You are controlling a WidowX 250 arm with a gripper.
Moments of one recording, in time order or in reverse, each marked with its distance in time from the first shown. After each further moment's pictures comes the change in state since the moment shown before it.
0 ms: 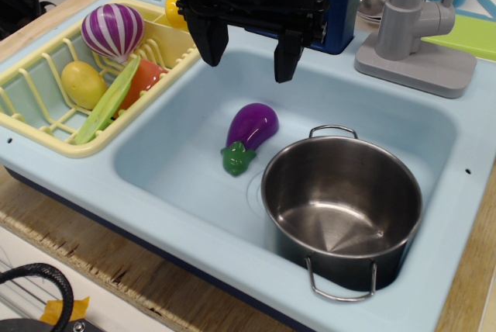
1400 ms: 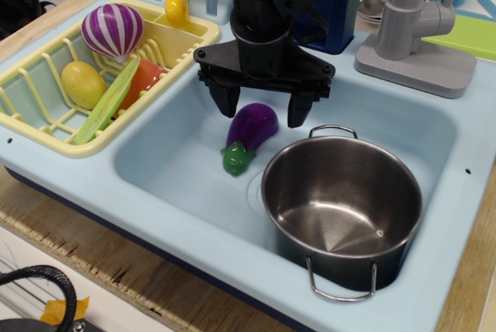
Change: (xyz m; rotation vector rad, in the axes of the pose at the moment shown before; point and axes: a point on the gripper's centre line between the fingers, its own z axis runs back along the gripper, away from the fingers) arm -0.003 -0.006 -0.061 0.023 -0.071 0.131
